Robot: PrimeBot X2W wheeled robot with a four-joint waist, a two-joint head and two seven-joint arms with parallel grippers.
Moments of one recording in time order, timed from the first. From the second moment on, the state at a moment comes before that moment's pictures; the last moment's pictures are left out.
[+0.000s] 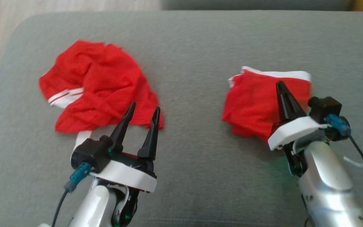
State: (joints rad) left arm -0.14 0.05 -0.38 0.09 -0.30 -0.04 -0.25; right arm -0.46 -0.05 0.10 0.67 0.15 0.13 -0.23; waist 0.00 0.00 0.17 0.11
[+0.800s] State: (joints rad) left arm -0.15 0.05 -0.37 0.10 -0.33 -0.03 -0.25; right arm -0.57 -0.06 0.13 0.89 0.15 0.13 -0.26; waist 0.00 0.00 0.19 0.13
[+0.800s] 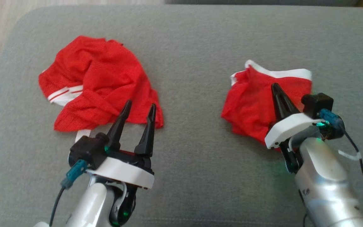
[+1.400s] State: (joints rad) left arm -0.09 0.05 -0.36 0.09 -0.33 -0.03 -0.25; right arm -0.23 -0.05 0.05 0.50 0.15 0.13 -0.26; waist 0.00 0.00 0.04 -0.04
